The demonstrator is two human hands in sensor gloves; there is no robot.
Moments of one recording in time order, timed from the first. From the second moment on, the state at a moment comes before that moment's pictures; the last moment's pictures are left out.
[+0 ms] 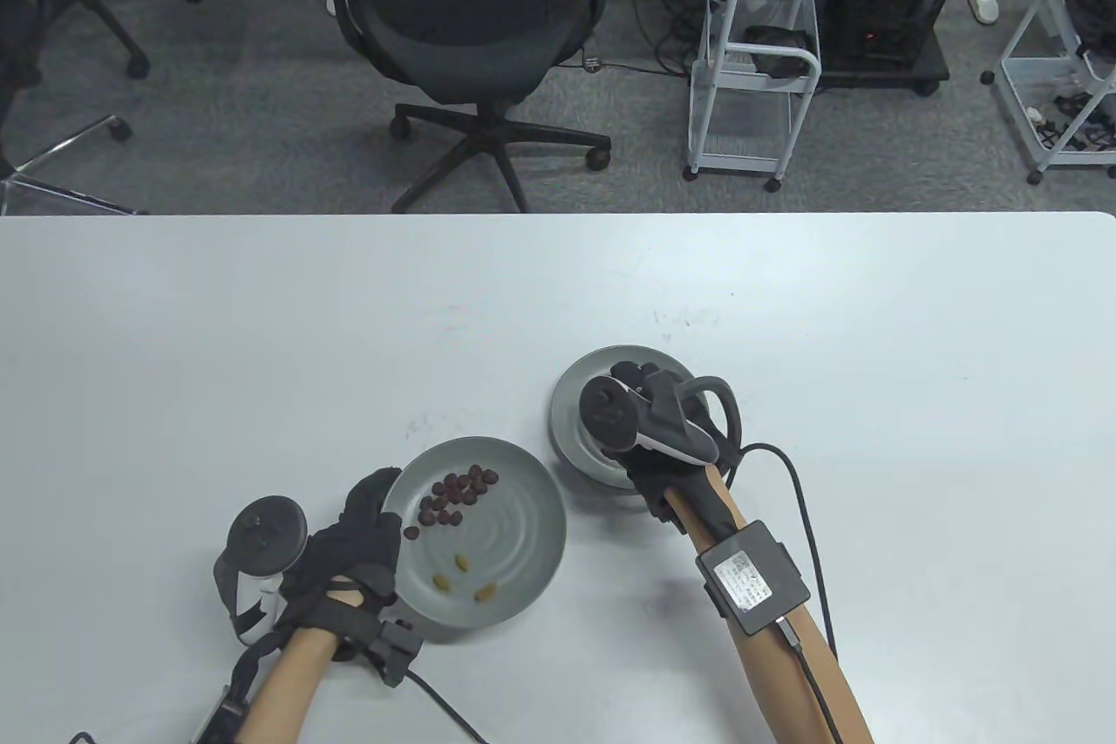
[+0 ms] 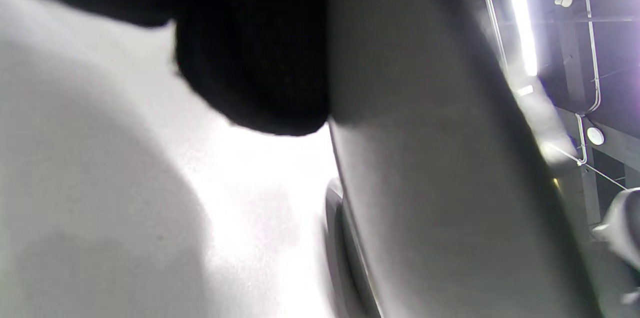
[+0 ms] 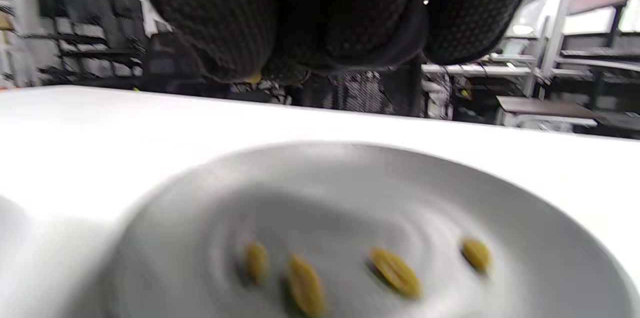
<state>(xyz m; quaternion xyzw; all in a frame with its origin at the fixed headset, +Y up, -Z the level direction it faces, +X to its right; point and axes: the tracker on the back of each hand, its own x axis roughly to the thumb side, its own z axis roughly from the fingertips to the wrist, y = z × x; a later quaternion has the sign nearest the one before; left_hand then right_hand) -0.270 -0.757 -0.226 -0.08 0.02 0.54 0.84 0.064 -0.704 -0.347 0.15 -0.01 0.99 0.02</state>
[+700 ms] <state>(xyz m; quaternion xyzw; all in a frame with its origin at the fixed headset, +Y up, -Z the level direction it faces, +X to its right) -0.268 -0.758 -0.227 -0.09 0.02 0.54 0.84 0.066 -0.750 -0.363 0.10 0.03 0.99 -0.06</state>
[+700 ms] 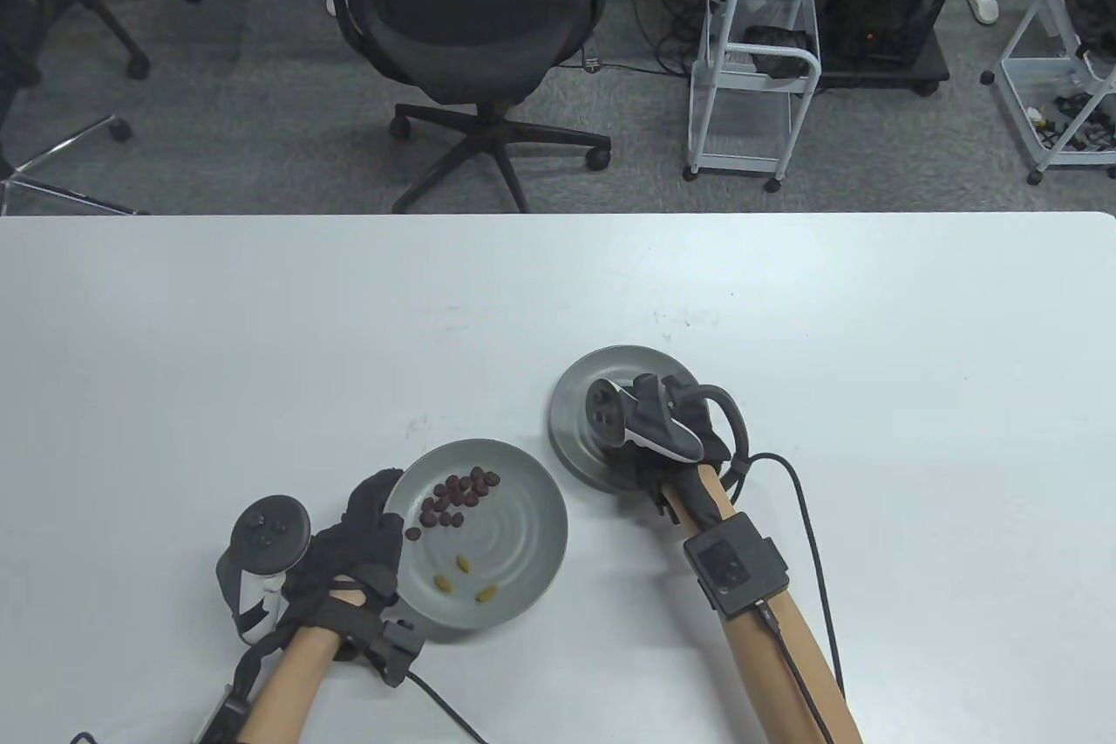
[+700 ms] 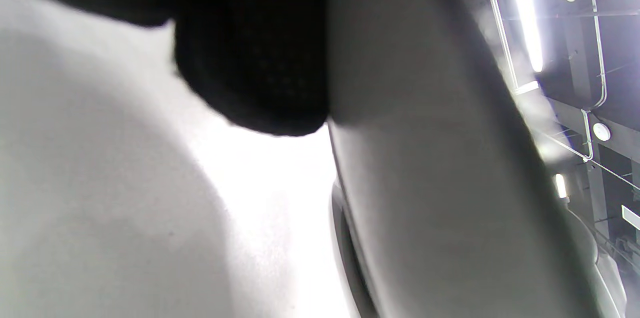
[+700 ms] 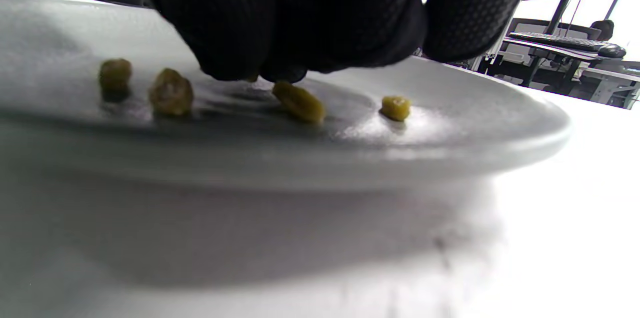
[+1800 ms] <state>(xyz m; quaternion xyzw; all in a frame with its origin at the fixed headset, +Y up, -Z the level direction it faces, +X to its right) -0.270 -0.758 -0.226 -0.08 0.02 0.54 0.84 -0.077 -0.679 -0.221 0.37 0.05 0.93 -0.01</state>
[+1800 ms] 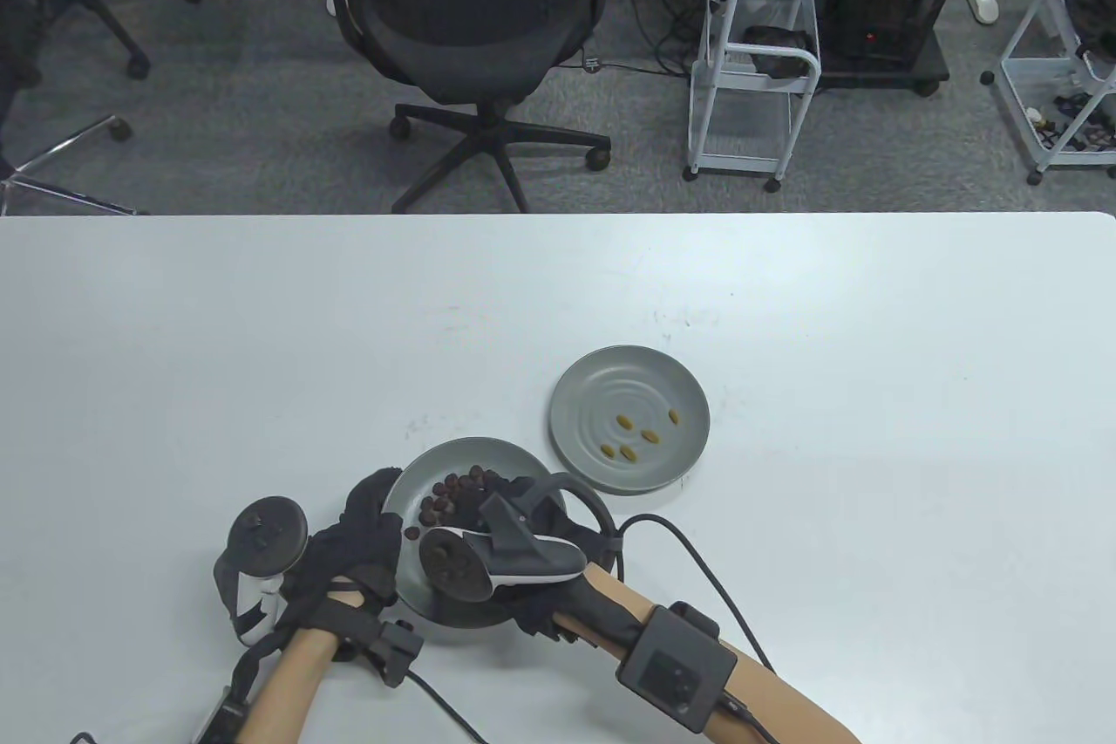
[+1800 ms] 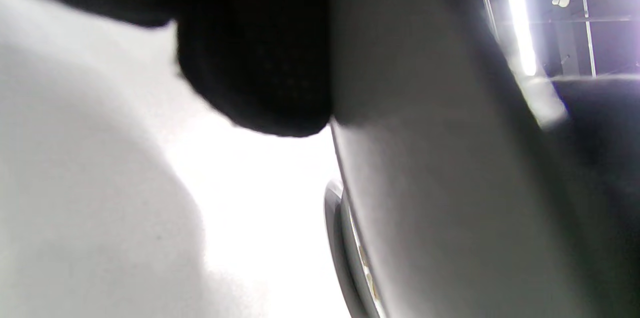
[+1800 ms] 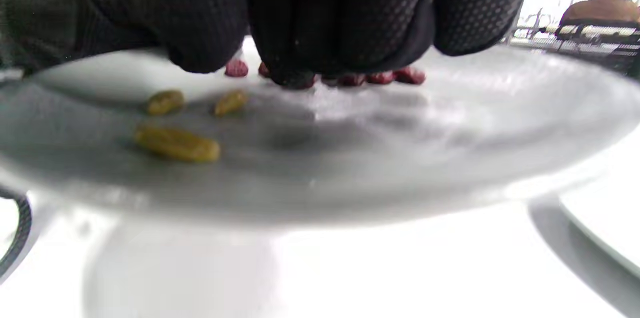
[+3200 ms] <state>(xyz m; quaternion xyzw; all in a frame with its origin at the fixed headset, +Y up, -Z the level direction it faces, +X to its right) -0.274 -0.756 -0.227 -0.07 0.03 0.55 0.83 0.021 -0.704 -0.360 0.12 0.01 0.99 0.02</state>
